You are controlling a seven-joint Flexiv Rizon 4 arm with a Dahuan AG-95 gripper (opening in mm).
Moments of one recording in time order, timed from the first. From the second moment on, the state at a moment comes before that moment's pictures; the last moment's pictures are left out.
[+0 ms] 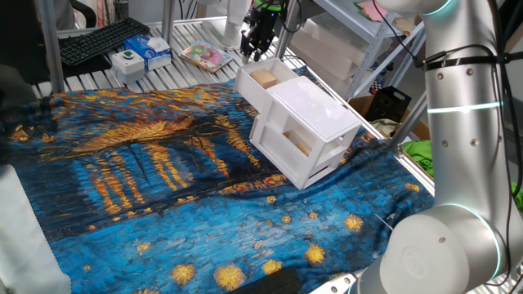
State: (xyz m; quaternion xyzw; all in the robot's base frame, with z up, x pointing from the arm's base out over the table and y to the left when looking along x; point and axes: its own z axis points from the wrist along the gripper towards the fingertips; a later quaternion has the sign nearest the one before) arm 0.768 -0.210 0.160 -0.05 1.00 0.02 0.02
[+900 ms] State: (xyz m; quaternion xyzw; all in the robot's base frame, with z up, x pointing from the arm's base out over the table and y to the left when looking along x) arm 0.768 -0.208 0.152 -0.06 1.00 0.02 0.03
